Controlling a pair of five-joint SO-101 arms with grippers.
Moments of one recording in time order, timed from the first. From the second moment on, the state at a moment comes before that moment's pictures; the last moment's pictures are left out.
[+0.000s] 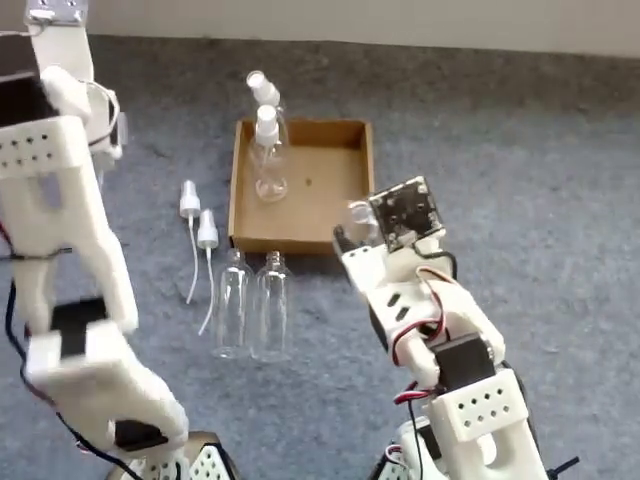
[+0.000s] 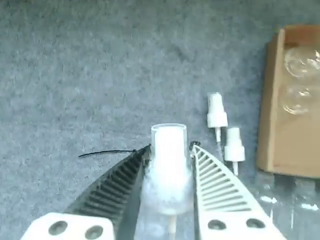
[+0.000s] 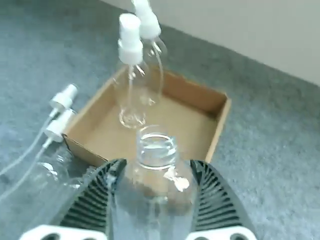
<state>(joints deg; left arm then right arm) -18.7 10.9 -42.3 101.0 -4.8 -25.6 -65.4 57.3 39.3 10.0</state>
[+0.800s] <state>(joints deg) 17.7 -52.8 14.9 42.2 3.3 -37.0 -70.9 75.5 15.9 9.9</state>
